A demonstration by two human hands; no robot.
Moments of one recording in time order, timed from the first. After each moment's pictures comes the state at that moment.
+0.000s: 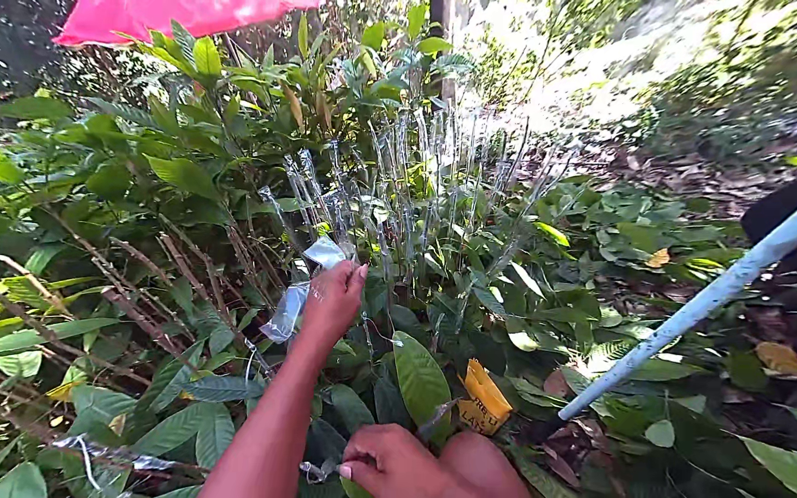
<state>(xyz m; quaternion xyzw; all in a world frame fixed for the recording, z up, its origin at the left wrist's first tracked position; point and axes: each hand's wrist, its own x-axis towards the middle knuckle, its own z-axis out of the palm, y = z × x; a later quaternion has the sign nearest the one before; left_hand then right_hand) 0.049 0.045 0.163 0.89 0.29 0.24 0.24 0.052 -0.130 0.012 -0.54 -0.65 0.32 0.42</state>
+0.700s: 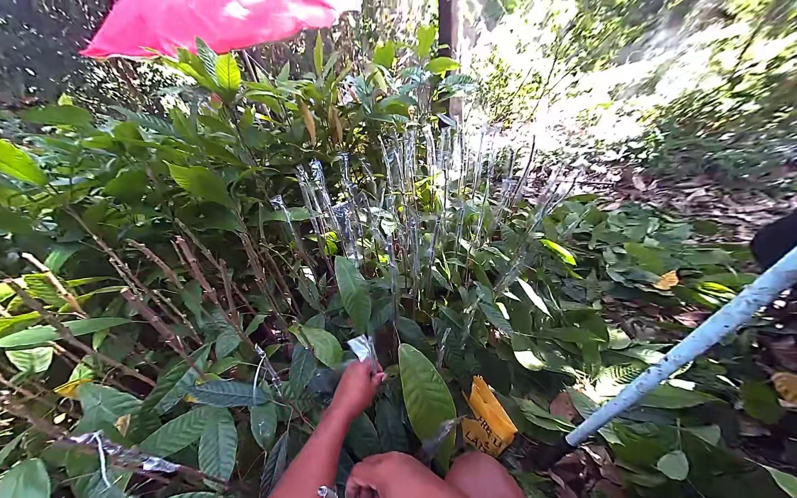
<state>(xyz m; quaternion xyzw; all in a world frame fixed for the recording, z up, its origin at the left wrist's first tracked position) 0.025 0.074 -0.012 0.91 0.33 -0.01 0.25 0.051 -0.125 0.007 -0.53 -0.71 0.36 0.28</state>
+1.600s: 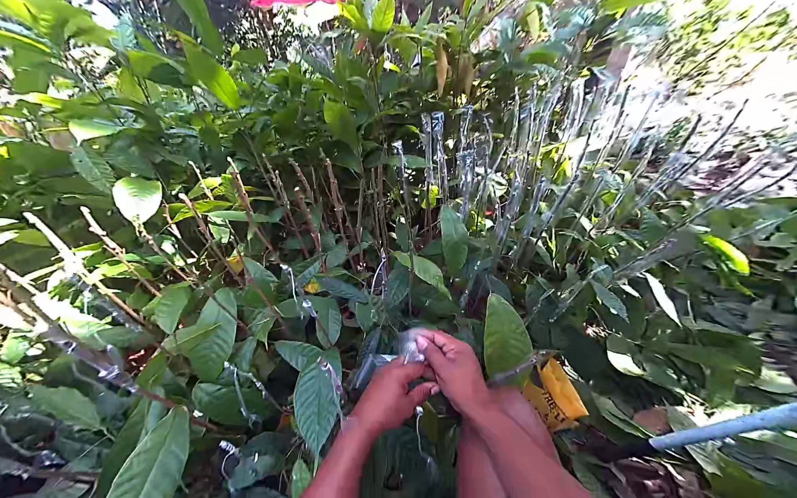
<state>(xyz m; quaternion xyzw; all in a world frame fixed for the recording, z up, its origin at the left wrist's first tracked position) -0.150 -0.063 0.032 0.89 0.27 0.19 0.31 0.000 -0.107 0.022 -0.53 -0.47 0.33 0.63</state>
